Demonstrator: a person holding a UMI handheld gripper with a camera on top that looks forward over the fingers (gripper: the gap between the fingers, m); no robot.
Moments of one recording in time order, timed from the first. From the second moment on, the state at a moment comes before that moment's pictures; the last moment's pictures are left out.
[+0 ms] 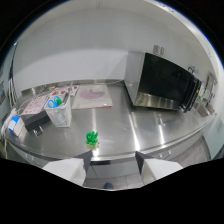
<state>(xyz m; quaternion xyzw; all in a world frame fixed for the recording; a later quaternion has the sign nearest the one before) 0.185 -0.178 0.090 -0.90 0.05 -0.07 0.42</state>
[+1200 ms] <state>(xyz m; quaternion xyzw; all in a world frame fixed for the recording) -0.008 -0.044 0.056 -0.90 -0.03 -0.01 0.44</state>
